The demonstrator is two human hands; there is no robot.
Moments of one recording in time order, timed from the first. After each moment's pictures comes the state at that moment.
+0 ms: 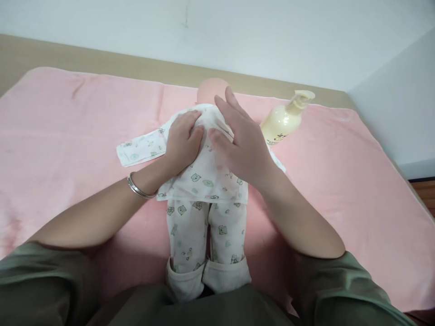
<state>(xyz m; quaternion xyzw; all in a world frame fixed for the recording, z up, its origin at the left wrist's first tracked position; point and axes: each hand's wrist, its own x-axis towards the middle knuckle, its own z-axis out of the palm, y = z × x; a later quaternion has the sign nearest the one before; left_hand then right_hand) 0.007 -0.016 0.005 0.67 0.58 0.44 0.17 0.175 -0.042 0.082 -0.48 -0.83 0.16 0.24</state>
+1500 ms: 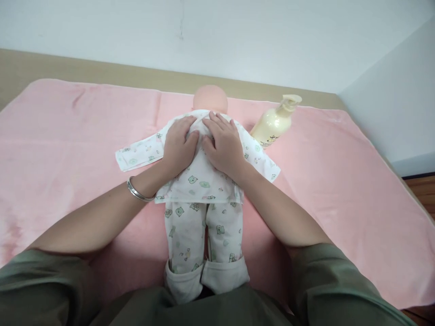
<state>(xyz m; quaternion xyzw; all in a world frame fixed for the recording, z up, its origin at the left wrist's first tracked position) 0.008 -0.016 0.003 0.67 0.59 0.43 0.16 0.162 -0.014 0.031 -0.51 -0.82 0.10 0.23</state>
